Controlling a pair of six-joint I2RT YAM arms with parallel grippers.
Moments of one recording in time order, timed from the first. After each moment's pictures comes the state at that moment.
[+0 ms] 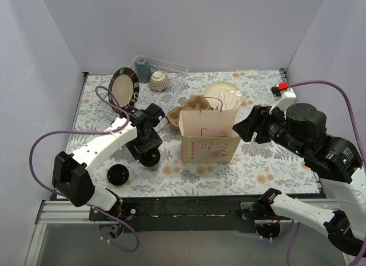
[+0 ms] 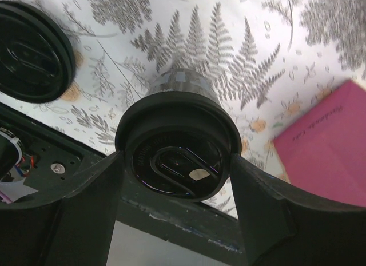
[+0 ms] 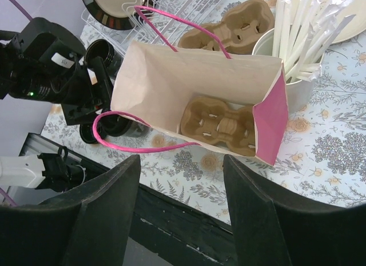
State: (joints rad) left arm -0.61 1.45 1.26 -1.29 -0.27 -1.26; right arm 0.77 0.88 1.52 -1.06 0.13 0.52
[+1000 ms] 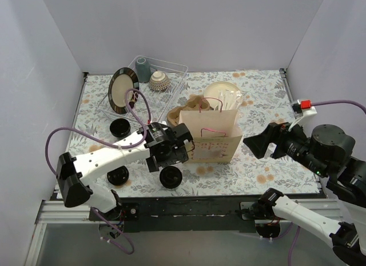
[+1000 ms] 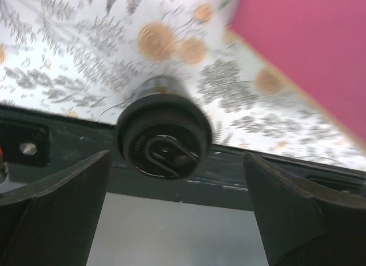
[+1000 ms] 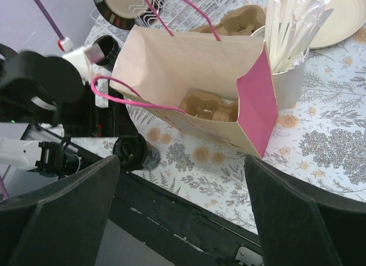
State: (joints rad) left arm -1.06 1.46 1.33 -1.29 -0.27 -1.35; right arm 0.77 0.71 1.47 -1.12 0.12 0.47
